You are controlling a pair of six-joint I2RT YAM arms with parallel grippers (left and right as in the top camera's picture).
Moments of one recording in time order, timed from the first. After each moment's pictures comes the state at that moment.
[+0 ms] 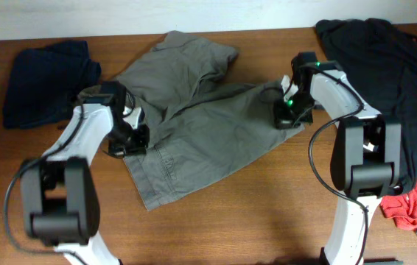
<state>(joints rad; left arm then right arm) -0.03 1.89 1.34 -0.99 0.24 -0.07 0.04 2.19 1.63 -1.04 -0.26 0.08</state>
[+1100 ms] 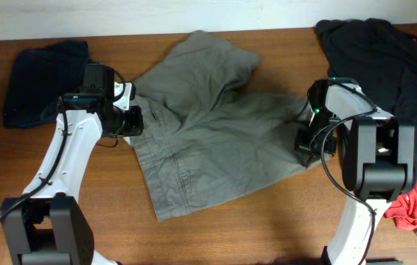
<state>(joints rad) -0.03 1.73 1.35 -0.88 0.20 -0.06 -0.06 2.16 1.47 -1.29 -0.08 0.32</state>
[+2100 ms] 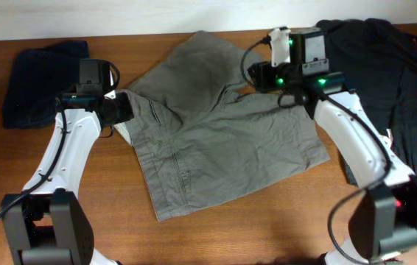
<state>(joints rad) -0.02 1.75 1.35 -0.71 -0.06 -0.26 0.19 1.78 1.47 -0.38 -0.23 0.04</state>
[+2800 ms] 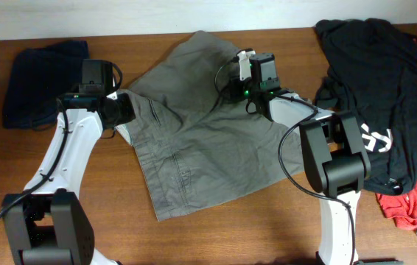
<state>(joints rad) -0.03 1.75 1.35 -0.73 -0.05 -0.28 0.25 2.26 1.47 0.08 -0.21 0.10</state>
